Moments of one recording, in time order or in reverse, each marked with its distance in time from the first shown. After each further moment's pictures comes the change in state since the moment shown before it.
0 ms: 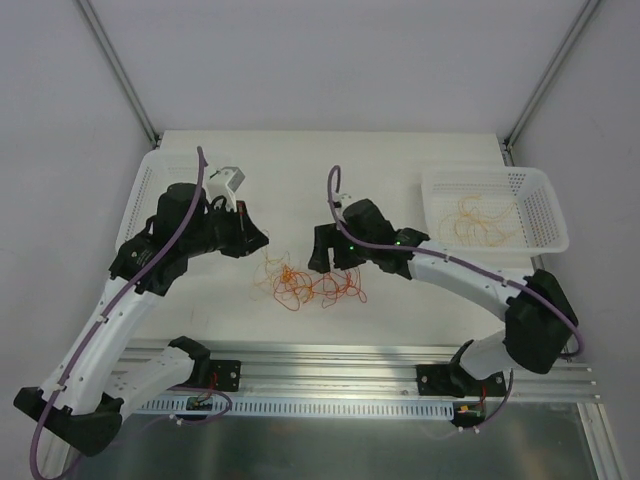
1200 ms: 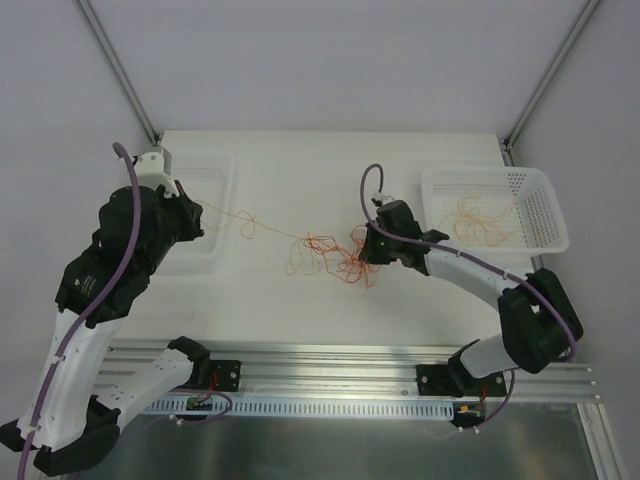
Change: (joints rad) left arm 0.008 -0.086 0.227 -0.152 -0.579 0.041; right arm -0.181 0.068 -0.159 0.093 0.058 -0.001
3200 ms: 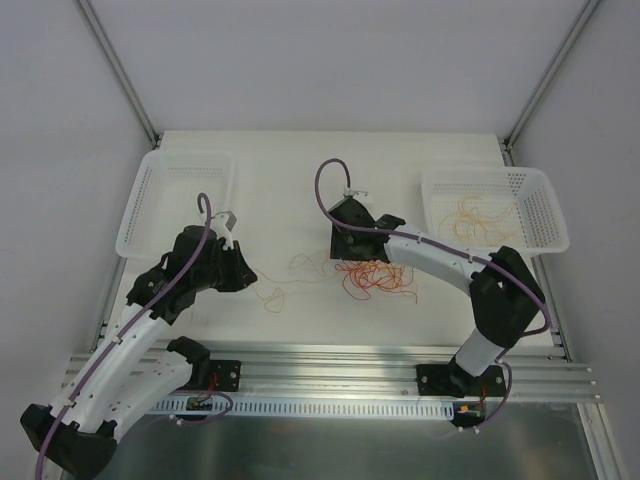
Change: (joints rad) left arm -0.002 -0.098 -0.619 0.180 0.431 -0.170; right arm 0.190 0.153 0.315 -0.305 0.339 0.206
